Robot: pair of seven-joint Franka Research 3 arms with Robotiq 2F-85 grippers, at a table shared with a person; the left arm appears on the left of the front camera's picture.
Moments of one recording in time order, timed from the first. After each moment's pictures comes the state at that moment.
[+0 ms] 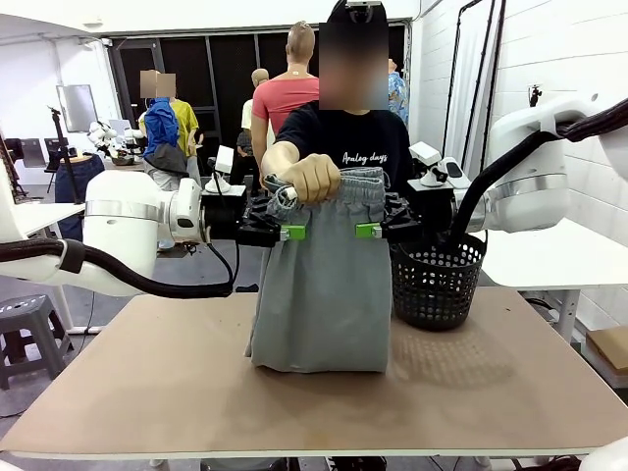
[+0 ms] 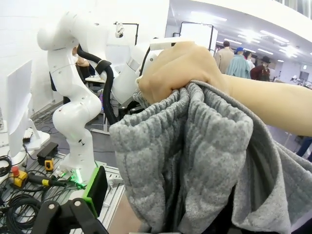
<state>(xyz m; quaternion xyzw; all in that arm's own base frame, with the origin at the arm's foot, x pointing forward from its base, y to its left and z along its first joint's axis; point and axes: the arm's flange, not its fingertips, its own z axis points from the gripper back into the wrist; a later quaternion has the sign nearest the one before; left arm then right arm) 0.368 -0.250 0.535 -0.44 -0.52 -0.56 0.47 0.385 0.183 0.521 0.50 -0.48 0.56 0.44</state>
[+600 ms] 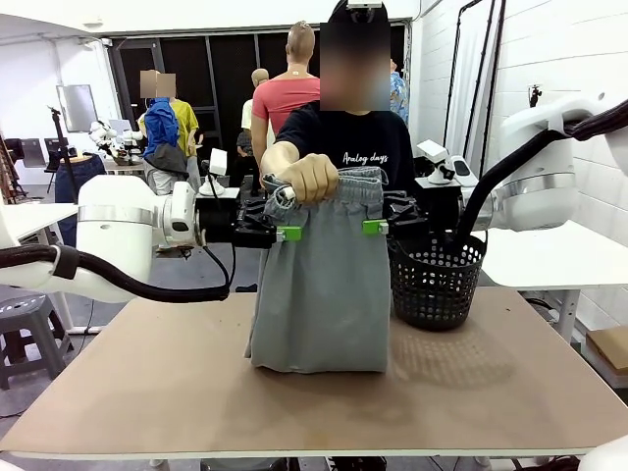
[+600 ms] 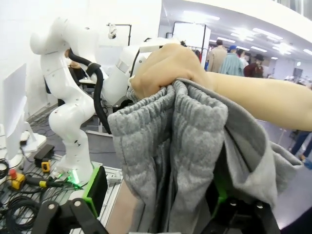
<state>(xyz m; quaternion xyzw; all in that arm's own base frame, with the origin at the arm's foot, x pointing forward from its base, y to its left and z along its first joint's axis) 0.360 -0.238 0.530 -0.43 -0.53 -0.54 0.49 0.390 0.165 0.525 0.50 -0.49 0.55 0.45</state>
